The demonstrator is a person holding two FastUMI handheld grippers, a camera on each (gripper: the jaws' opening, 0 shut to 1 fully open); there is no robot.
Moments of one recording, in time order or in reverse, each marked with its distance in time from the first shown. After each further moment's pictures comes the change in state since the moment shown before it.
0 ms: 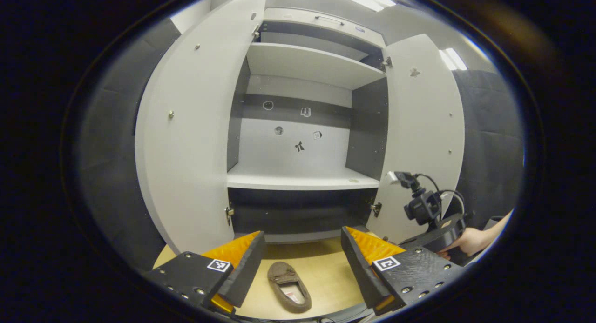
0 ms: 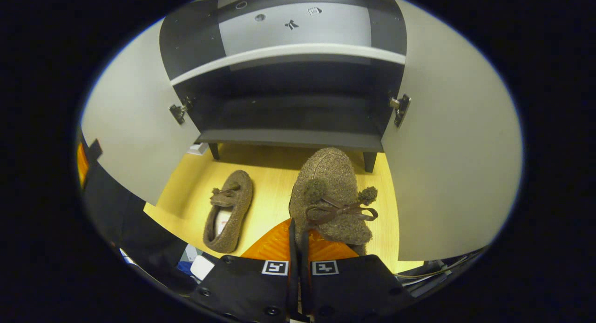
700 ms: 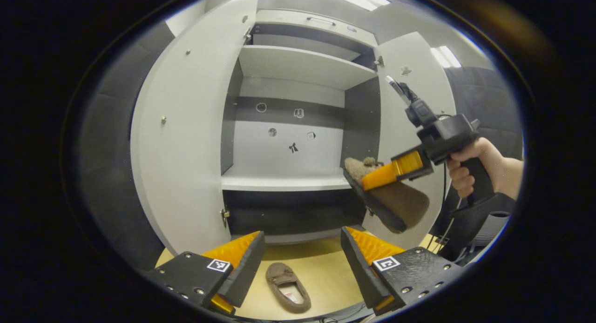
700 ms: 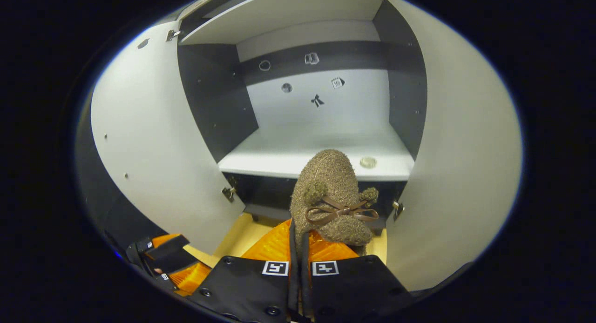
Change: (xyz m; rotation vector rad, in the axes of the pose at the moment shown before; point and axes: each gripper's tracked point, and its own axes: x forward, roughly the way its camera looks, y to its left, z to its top) left arm -0.004 -0.004 0.005 0.023 -0.011 0.001; right arm -0.083 0.032 0.181 -0.026 -0.327 0.119
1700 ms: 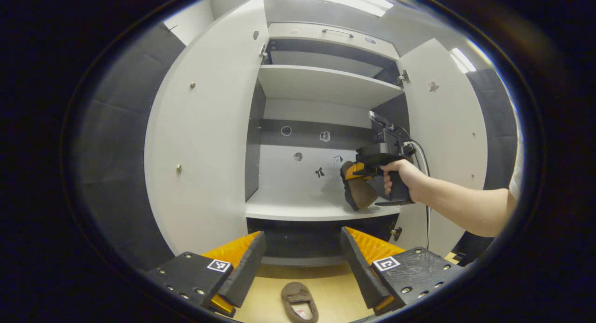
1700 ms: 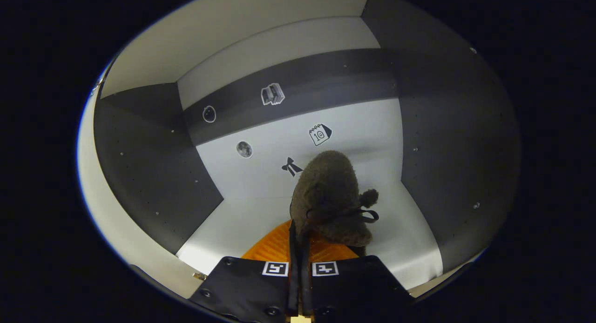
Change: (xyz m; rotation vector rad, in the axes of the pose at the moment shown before) left arm 0.013 0.026 0.056 -0.011 -0.108 0.172; right arm 0.169 -0.063 0.143 0.137 -0.174 -0.057
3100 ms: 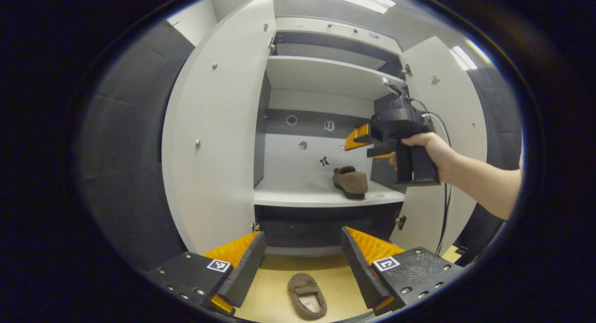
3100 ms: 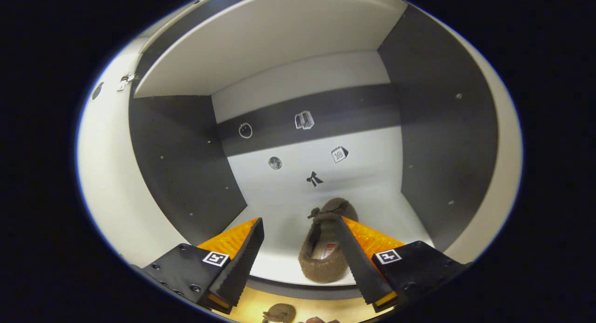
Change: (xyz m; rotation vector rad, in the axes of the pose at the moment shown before) left arm -0.018 0.023 -0.035 0.024 0.069 -0.004; right arm -0.106 0.055 0.018 -0.062 -0.159 0.026
